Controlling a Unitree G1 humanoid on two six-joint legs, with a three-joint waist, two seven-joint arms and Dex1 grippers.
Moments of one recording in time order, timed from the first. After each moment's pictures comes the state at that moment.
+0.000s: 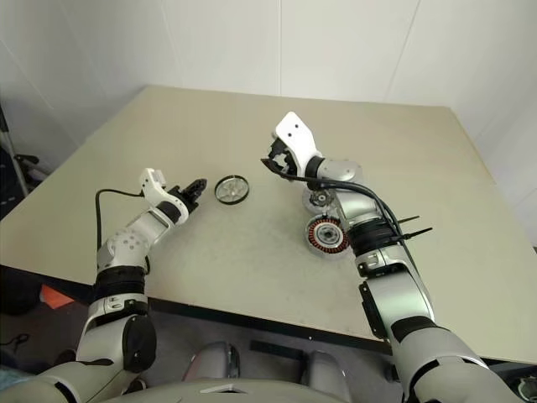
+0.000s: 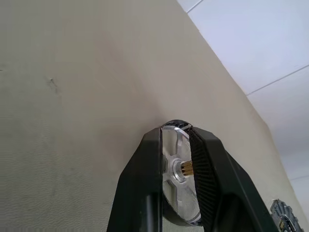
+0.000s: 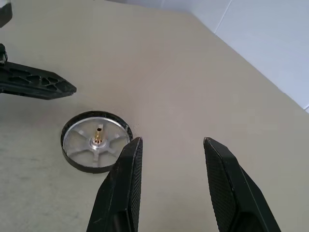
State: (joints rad) left arm -0.54 0.11 0.46 0.39 -0.69 0.69 -0.20; right arm -0.82 -0.27 0.16 0.49 0.01 0.17 0.72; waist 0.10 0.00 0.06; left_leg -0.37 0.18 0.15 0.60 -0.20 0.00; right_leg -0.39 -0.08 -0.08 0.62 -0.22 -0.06
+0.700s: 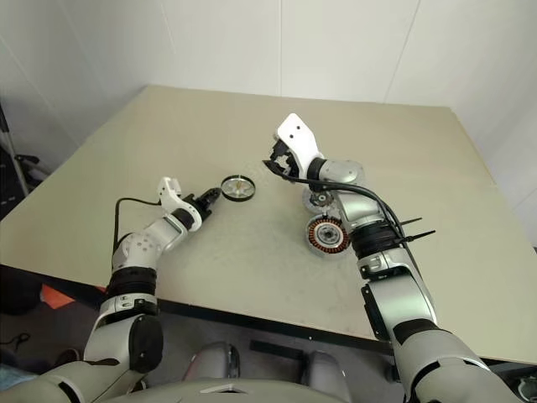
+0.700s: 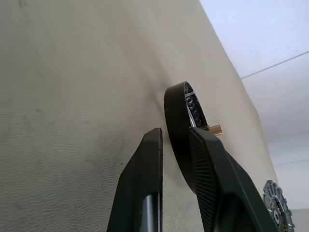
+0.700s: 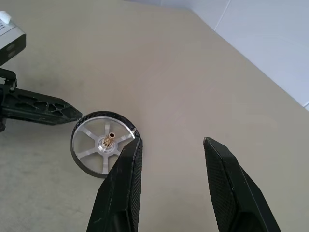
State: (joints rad) left arm -0.55 0.07 0.45 0.48 -0.72 0.69 -0.24; right arm -0.81 -0.28 0.16 0.45 0.01 0.19 0.72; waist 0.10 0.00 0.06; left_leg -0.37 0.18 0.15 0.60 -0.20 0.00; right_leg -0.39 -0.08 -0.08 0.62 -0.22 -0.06
